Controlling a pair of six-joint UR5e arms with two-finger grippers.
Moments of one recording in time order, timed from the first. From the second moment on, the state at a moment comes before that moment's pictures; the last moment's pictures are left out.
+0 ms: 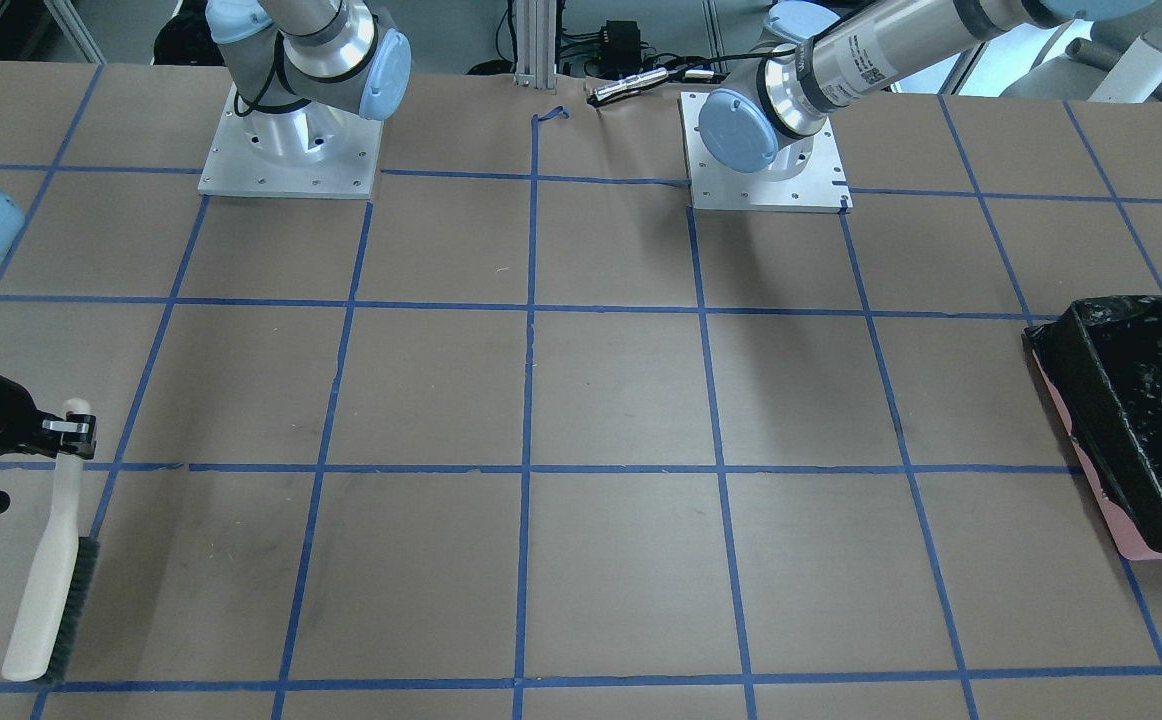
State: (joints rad) left arm -0.61 -2.22 -0.95 -1.34 1.66 3.05; right arm 1.20 -1.18 1.65 -1.89 -1.65 -0.37
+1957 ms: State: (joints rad) left arm -0.67 -2.17 -1.14 -0.91 1.55 3.43; right arm 1.20 -1.18 1.68 -1.89 -1.65 -0.38
